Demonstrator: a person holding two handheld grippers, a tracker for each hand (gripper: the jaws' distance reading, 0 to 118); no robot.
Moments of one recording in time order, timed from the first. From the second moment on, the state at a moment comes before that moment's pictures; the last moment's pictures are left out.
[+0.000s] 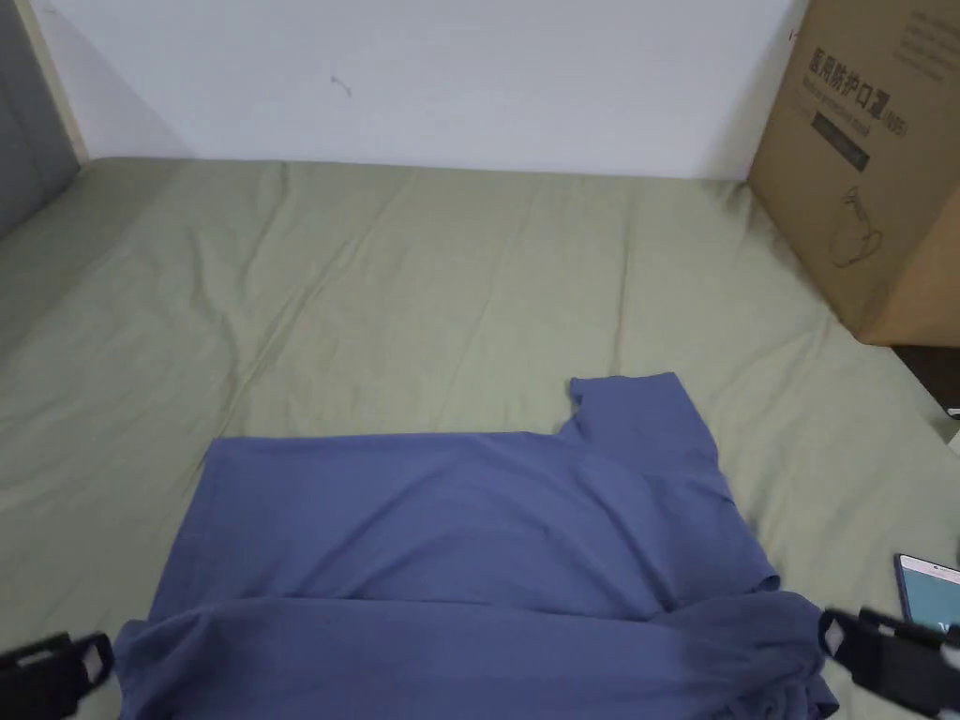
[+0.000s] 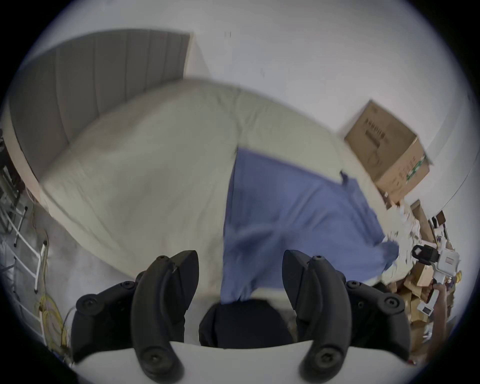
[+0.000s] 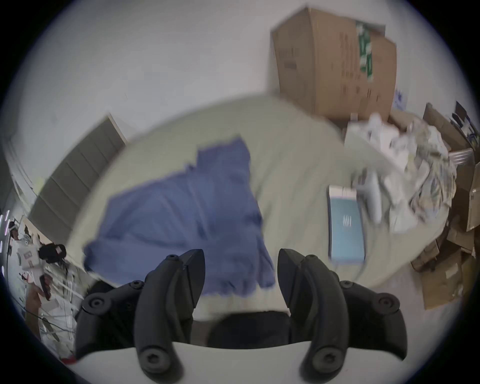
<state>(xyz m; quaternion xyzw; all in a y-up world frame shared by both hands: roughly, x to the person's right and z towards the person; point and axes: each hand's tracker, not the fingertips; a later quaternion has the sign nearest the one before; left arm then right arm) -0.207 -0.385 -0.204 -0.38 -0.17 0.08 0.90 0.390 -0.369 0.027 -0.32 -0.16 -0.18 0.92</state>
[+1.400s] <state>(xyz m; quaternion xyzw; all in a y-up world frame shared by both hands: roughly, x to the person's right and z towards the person) -0.104 -0.346 -0.165 -0.22 -0.25 -0.02 0.94 0.481 -0.503 -0.314 -0.49 -0.23 -0.19 0.82</state>
